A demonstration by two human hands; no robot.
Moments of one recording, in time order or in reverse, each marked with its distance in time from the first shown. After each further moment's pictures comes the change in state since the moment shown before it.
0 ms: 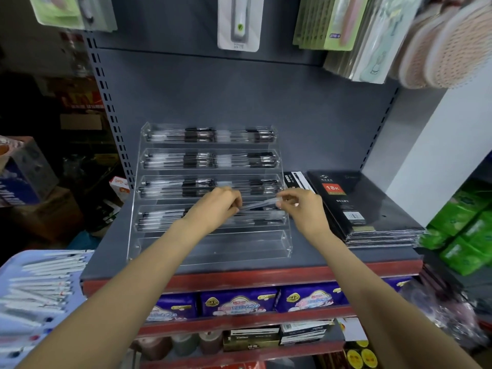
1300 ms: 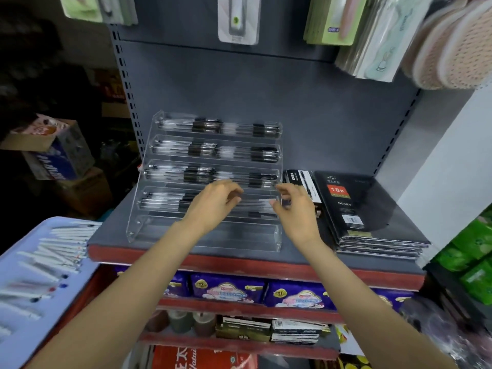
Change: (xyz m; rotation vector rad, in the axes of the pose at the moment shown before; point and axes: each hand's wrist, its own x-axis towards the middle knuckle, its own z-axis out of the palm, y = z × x) left_hand -0.017 0.034 0.017 -0.167 0.266 -0.154; right_hand -0.016 0.007 -0.006 0.094 -0.042 -0.016
